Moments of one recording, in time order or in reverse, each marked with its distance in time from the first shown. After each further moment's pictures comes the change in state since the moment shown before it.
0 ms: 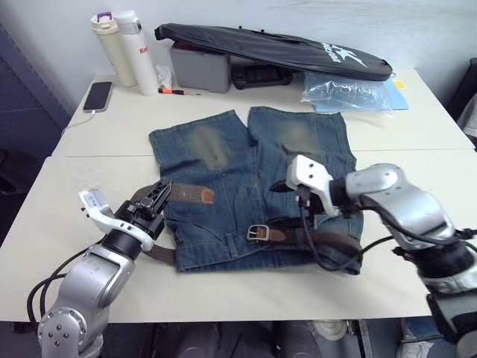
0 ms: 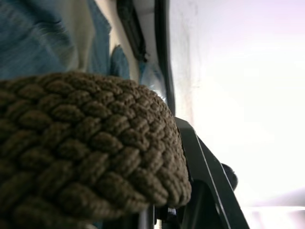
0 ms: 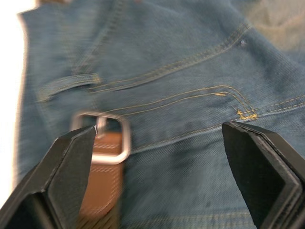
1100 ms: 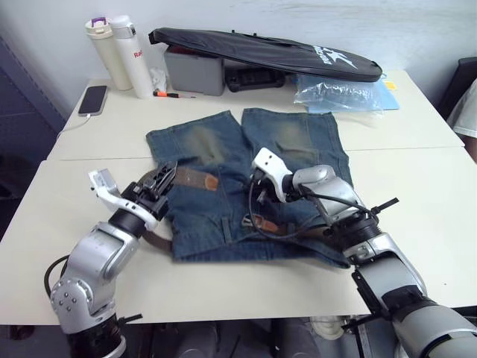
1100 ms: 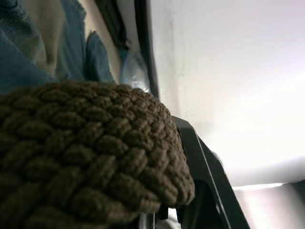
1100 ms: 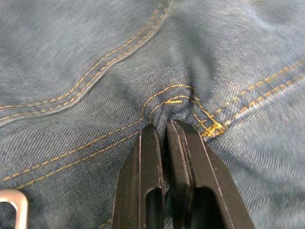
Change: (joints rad) left arm -0.248 -0.138 0.130 0.167 0.001 0.225 0.055; right arm -0.157 0.399 -0.127 0.595 -0.190 -0.048 -0.248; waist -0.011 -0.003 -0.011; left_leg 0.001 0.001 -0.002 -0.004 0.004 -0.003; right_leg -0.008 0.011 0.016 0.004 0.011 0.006
